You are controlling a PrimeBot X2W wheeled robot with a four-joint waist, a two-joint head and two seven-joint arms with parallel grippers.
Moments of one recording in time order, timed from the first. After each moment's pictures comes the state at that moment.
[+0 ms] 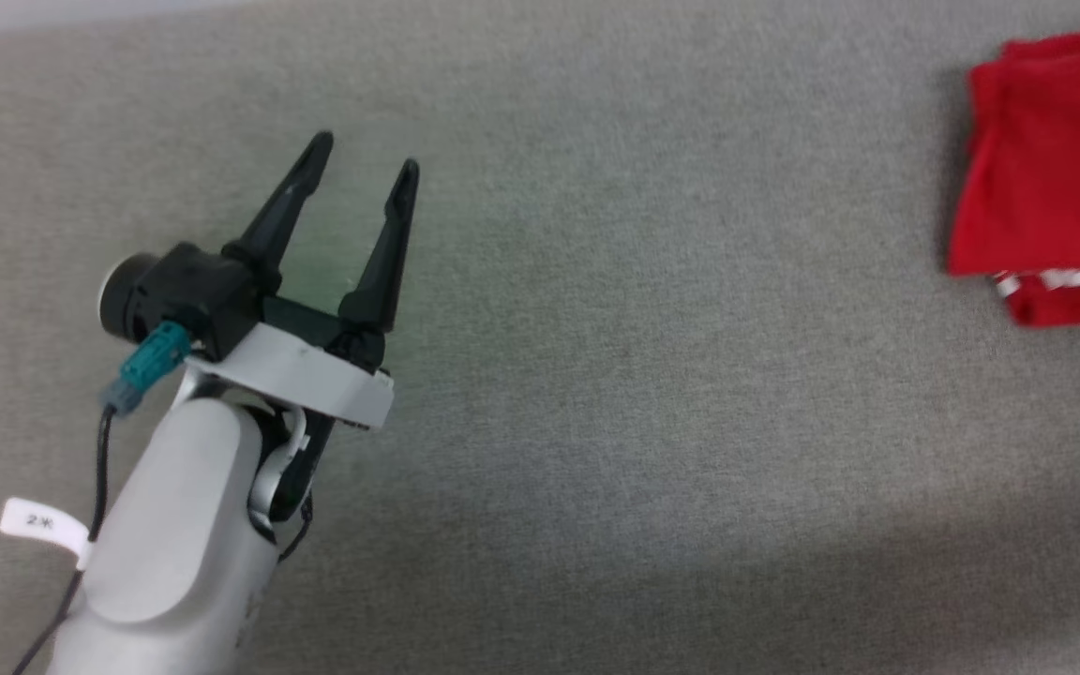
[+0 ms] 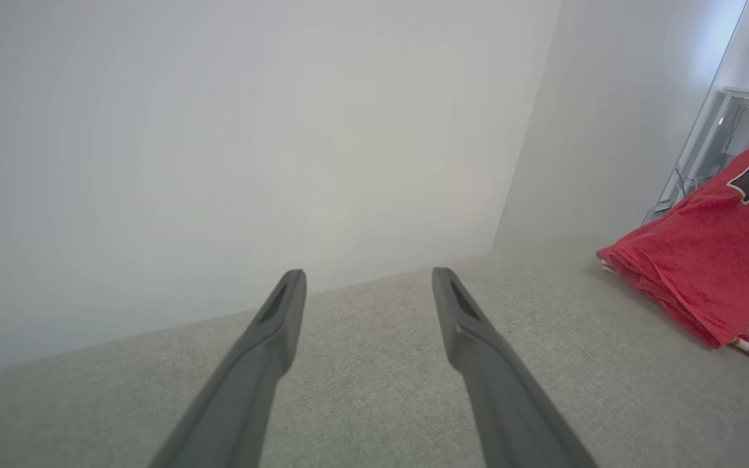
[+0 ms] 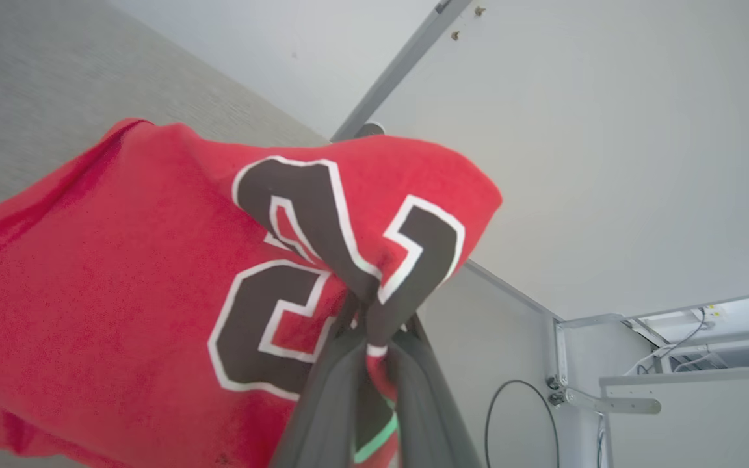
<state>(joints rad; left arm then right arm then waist) -0.59 0.30 -0.31 0.25 -0.38 -0.13 -0.26 -0.94 -0.96 0.62 0.50 0.49 0.13 0.16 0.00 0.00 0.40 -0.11</state>
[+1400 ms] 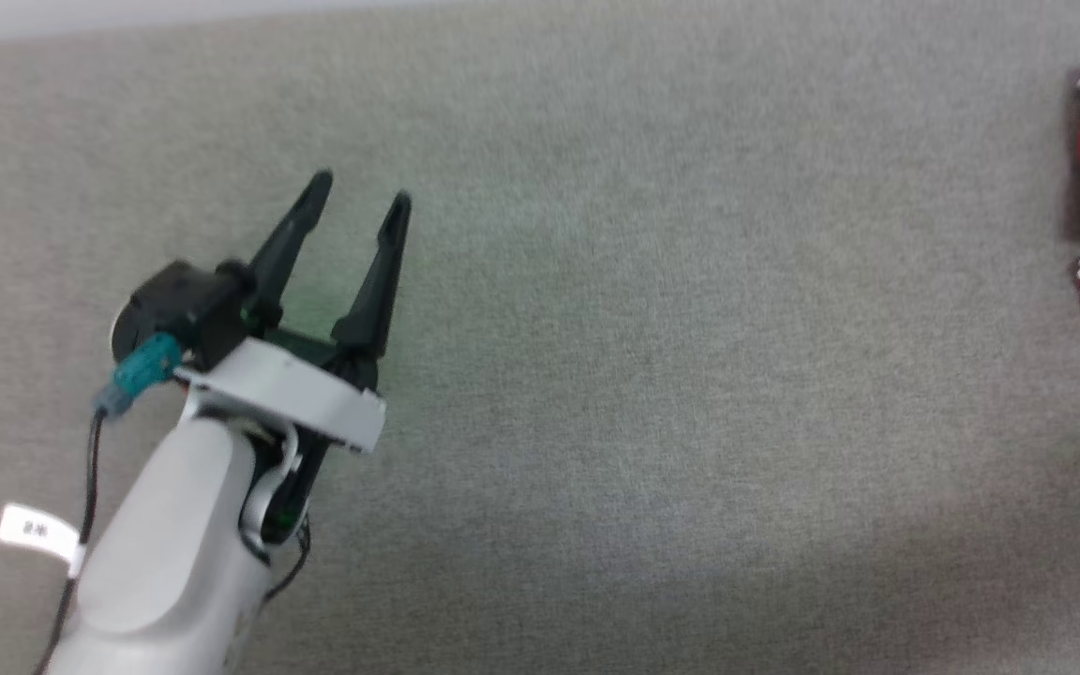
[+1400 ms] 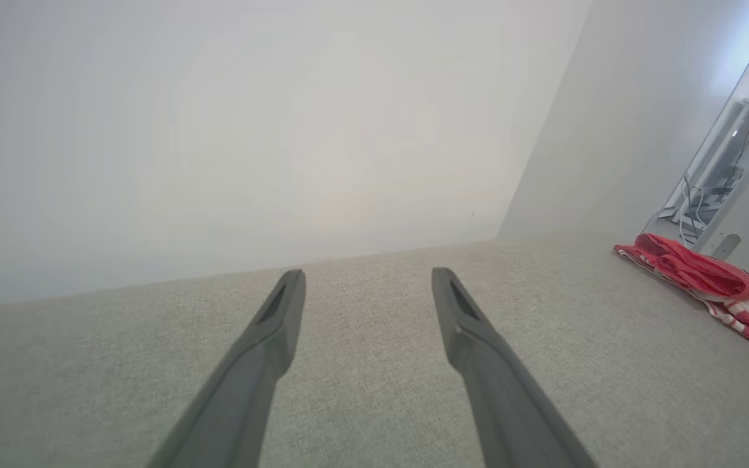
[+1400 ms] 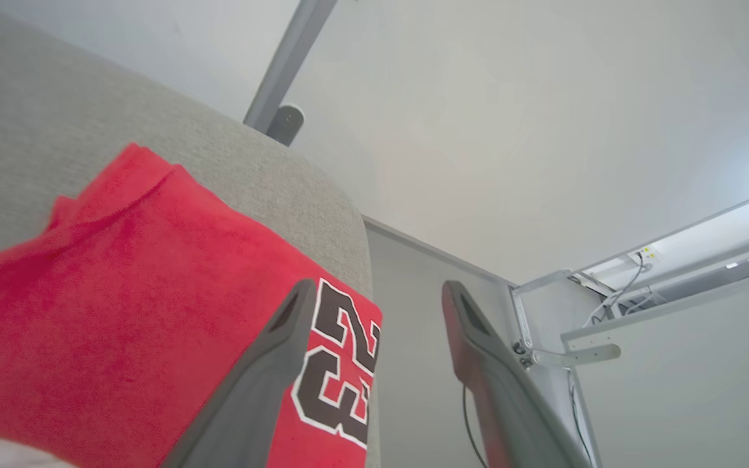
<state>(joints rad) -0.59 0.33 -0.35 0.31 -0.50 -0.13 -0.26 -1.06 -0.75 0.44 1.12 0.21 0.13 -0.19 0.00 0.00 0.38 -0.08</state>
